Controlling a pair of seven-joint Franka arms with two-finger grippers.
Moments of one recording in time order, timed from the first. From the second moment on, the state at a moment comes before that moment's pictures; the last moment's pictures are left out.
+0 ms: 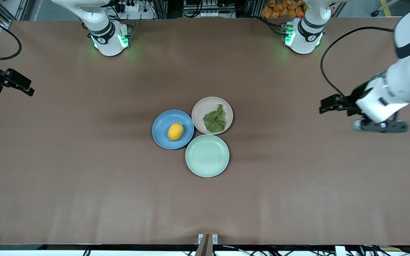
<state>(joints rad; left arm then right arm) 0.06 0.23 -0.30 -1.46 -0.11 1.57 -0.16 -0.01 -0.03 0.01 -1.56 -0.01 1.54 0.12</state>
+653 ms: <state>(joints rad) -0.16 0.41 -0.36 -1.53 -0.16 1.68 -0.36 -0.01 -0.03 0.01 -1.56 -0.01 1.54 0.12</state>
